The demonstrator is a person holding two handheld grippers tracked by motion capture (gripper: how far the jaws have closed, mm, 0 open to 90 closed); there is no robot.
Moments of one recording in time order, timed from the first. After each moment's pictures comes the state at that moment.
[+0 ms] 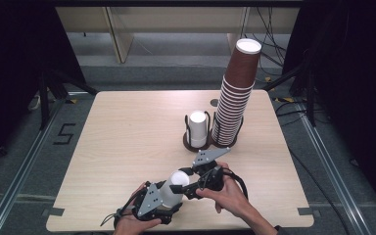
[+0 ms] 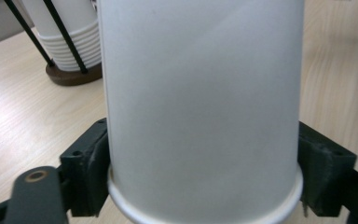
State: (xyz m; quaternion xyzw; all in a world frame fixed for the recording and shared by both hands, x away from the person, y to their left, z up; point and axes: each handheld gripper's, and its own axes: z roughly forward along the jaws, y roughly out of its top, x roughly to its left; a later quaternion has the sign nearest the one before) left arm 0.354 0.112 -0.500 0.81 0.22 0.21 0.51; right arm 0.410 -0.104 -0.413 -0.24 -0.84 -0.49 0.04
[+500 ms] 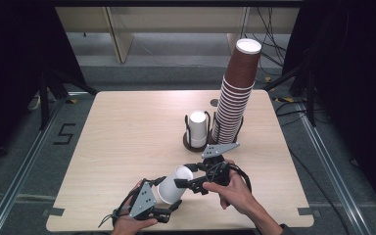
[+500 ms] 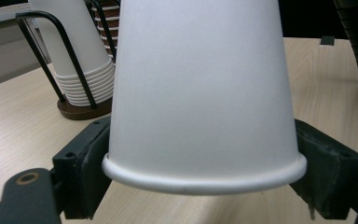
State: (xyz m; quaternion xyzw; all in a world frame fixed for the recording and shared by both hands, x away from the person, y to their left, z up) left arm 0.353 0.120 -0.497 0.77 0.21 0.23 0.56; right arm 0.419 -0.119 -0.406 -0.26 -0.81 -0.52 0.07
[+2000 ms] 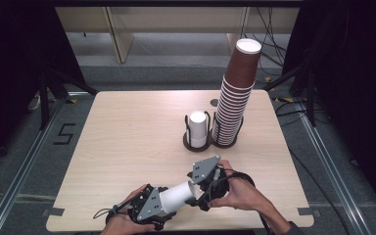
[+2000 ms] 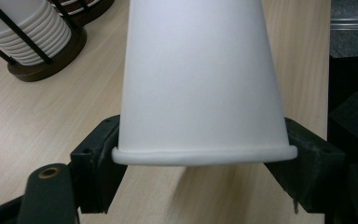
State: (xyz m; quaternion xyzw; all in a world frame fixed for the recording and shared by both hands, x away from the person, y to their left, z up) left arm 0.348 0.119 -0.486 0.89 0.12 0.19 0.41; right arm 0.404 -0.111 -0.404 -0.03 -0.94 -0.34 -0.04
